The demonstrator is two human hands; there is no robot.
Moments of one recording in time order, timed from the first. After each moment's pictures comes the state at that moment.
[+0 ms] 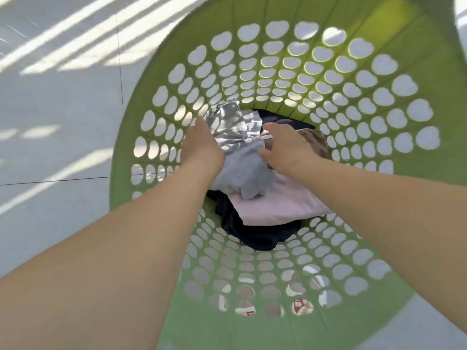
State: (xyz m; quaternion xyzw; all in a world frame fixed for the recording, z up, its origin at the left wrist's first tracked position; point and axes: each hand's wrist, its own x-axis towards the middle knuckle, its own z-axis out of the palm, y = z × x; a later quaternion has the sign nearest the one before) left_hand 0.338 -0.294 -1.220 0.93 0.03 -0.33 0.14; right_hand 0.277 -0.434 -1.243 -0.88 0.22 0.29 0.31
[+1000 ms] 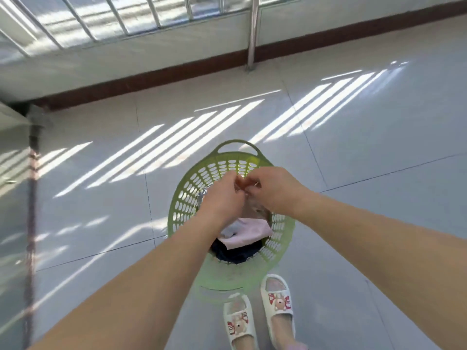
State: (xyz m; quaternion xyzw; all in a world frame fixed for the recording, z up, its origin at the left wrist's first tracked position) left_hand 0.273 -0.354 -0.876 0.87 -0.19 -0.35 0.28; right_hand 0.219 -0.462 -0.861 -0.90 0.19 0.20 0.34
